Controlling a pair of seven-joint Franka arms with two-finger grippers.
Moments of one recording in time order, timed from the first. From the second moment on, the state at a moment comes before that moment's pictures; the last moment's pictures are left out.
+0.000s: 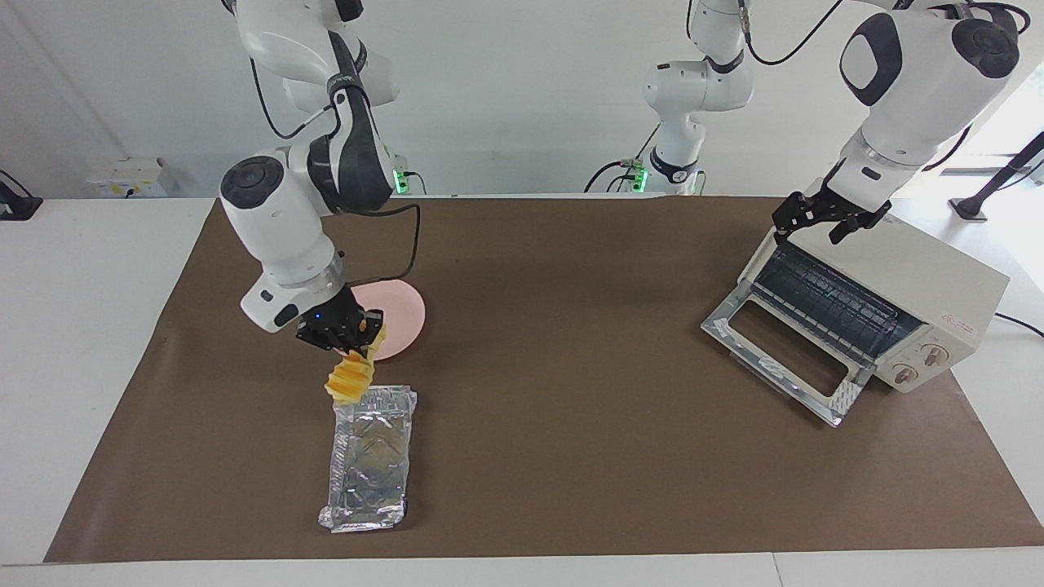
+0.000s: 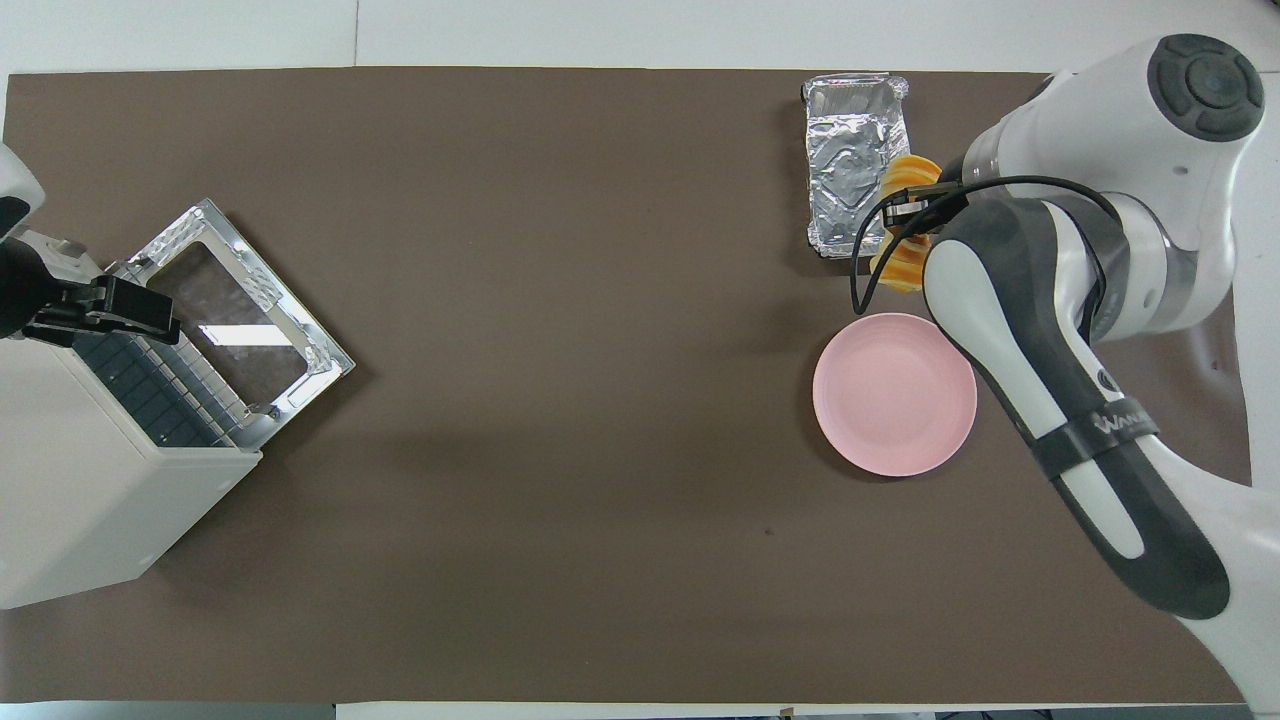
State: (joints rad) left arm -0.10 0.00 0.06 -1.68 -0.02 1.59 0.03; right arm 0.15 0.37 0.00 -1.57 0.09 2.02 0.04
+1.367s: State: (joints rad) left arm -0.10 0.00 0.06 -1.68 -0.02 1.59 0.03; right arm 0.15 0.70 0.00 -1.40 0.09 2.26 -0.18
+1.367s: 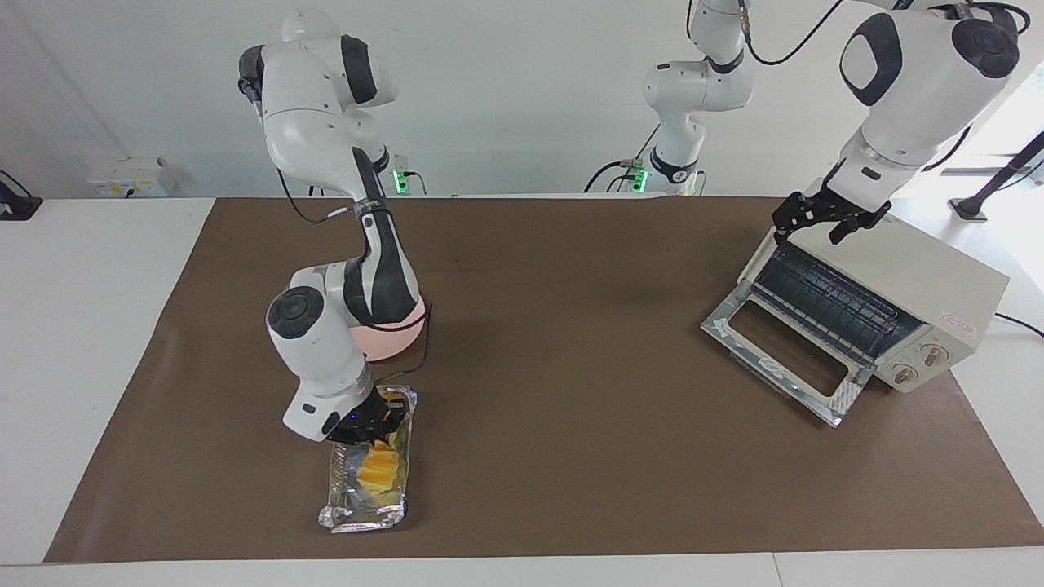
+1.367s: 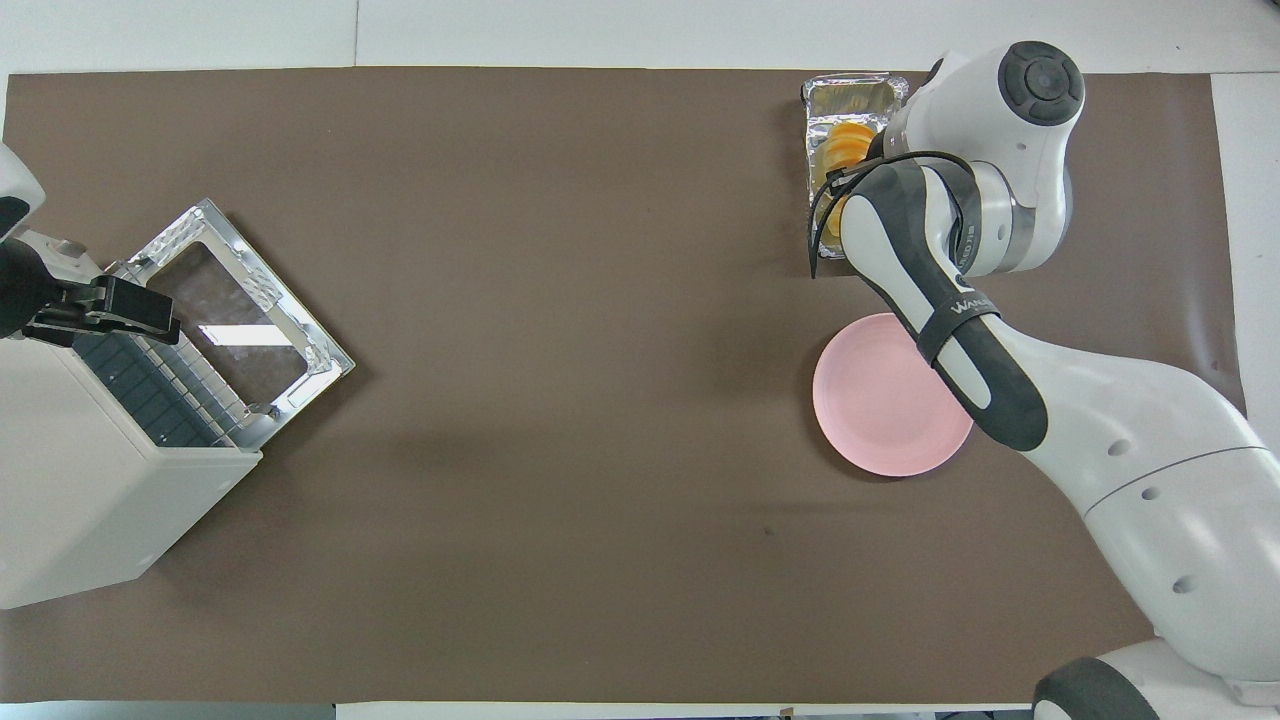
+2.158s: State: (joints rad) left arm -0.10 0.00 0.06 -1.68 -0.02 1.59 0.03; right arm 0.10 0.67 -0.01 -1.36 0.09 2.12 -0.19
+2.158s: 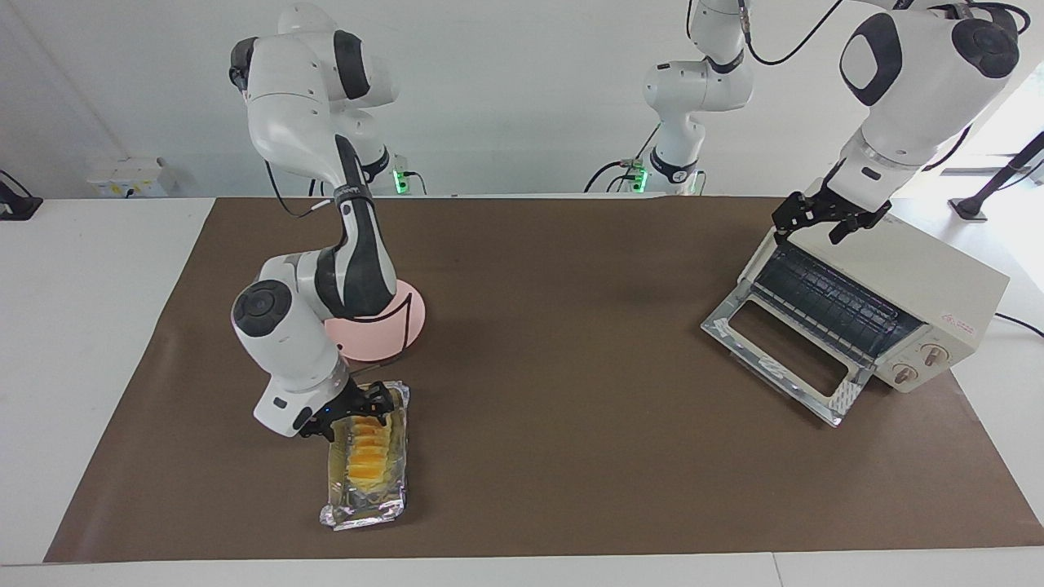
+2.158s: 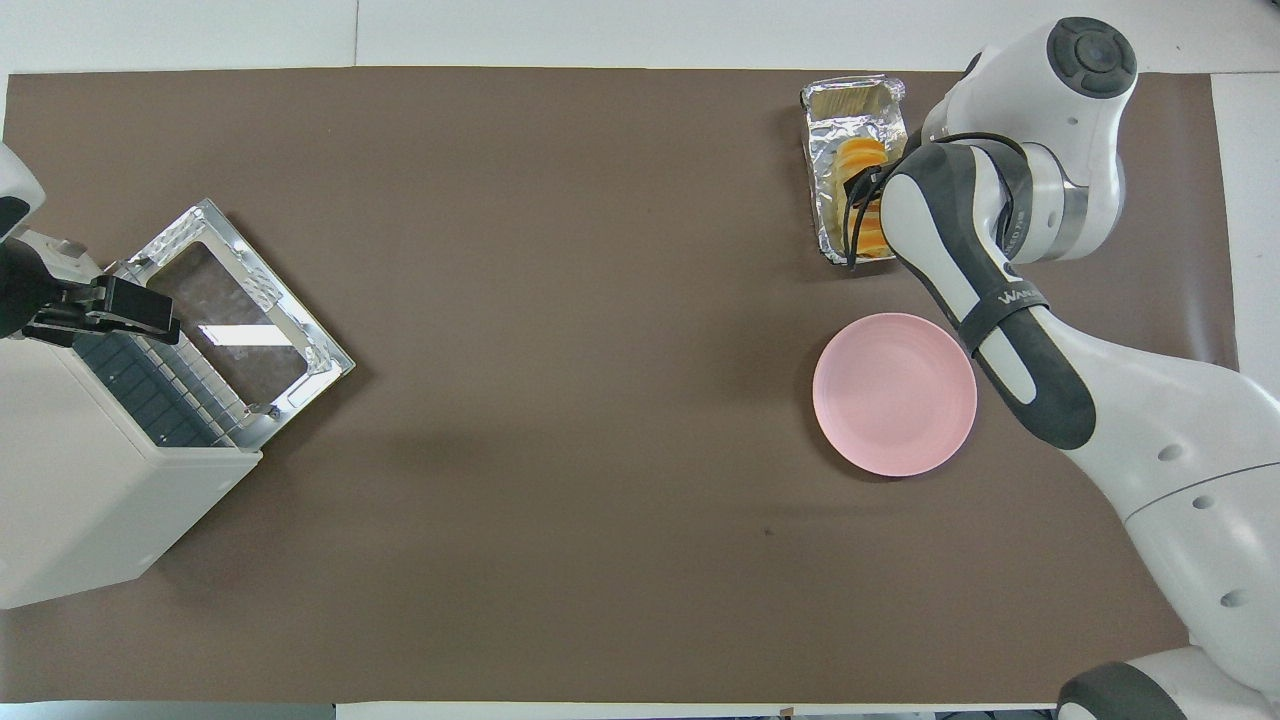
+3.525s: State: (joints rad) left arm -0.10 0.00 0.06 -1.68 -0.02 1.59 0.03; right arm 0.07 0.69 -0.01 -1.45 0.09 2.34 -0.24
